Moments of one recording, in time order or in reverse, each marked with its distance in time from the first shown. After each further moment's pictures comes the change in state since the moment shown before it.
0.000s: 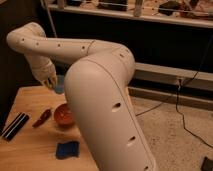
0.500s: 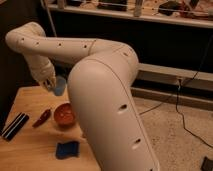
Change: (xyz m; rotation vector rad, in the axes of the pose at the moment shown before) arm 0.006 0.002 0.000 -0.031 -0.009 0.092
